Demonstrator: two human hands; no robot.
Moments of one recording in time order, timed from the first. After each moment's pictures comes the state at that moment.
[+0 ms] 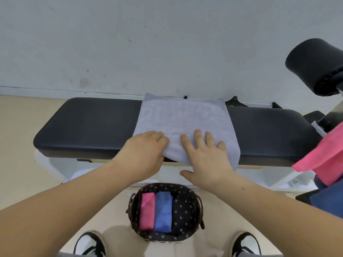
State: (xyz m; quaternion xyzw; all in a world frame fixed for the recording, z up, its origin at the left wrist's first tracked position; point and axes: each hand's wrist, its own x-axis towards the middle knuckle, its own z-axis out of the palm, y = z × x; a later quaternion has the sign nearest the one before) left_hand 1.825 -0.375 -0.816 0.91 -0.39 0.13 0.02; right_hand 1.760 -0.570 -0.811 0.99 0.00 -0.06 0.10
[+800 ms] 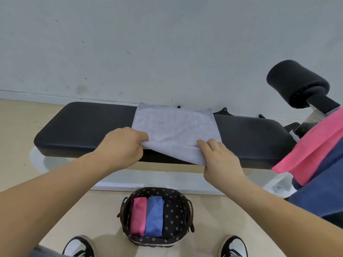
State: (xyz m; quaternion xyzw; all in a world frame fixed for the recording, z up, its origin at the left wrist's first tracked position) left_hand 1.821 -0.346 -0.777 0.95 -0.27 0.06 0.13; right_hand 1.724 -0.617 -0.807 0.99 -0.02 0.10 0.05
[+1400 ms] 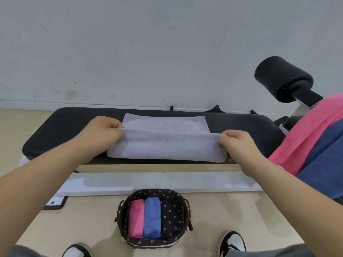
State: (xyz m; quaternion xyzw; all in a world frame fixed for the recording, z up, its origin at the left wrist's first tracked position) left_hand 1.843 -0.330 -0.751 0.89 -0.08 -0.08 0.44; right_hand 1.723 -0.665 -0.757 0.84 -0.23 0.10 -0.49
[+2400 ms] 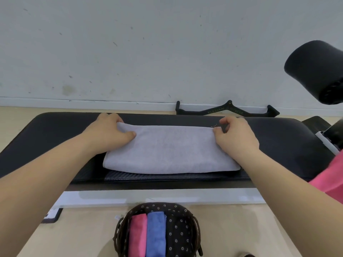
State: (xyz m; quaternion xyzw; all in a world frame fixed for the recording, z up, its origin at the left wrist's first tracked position) left_hand 1.948 -0.369 -0.780 0.97 -0.06 -0.08 0.22; right_hand 1.856 -0.685 -0.793 0.93 -0.24 0.11 -0.23
